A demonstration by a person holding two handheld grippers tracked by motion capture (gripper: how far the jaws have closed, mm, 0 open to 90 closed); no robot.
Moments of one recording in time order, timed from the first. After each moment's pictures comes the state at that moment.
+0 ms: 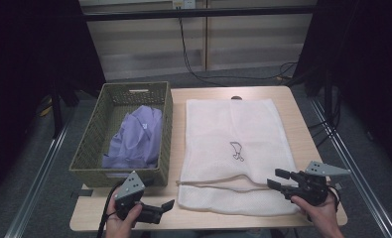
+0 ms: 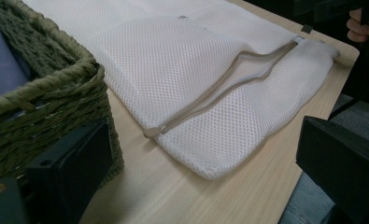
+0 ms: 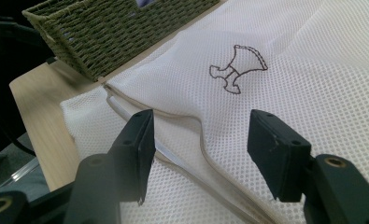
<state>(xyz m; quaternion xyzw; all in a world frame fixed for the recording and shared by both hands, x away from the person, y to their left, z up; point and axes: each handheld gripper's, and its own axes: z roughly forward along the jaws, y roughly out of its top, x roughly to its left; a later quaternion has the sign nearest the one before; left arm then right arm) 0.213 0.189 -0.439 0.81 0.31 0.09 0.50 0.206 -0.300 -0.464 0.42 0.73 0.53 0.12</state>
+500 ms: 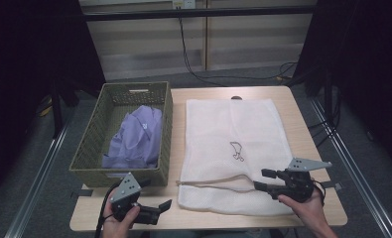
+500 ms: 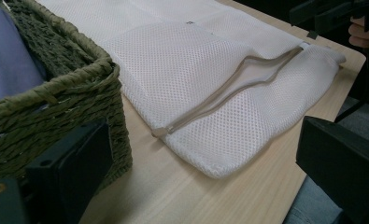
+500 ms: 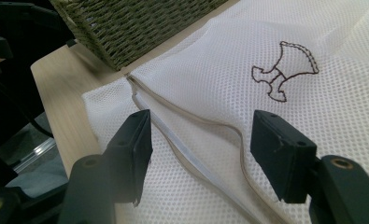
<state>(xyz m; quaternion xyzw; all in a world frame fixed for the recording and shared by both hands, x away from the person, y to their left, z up) 0.211 0.194 -0.438 0.80 0.31 0.11 0.50 0.221 -0.265 -0.455 0.39 0.76 0.51 0.08</state>
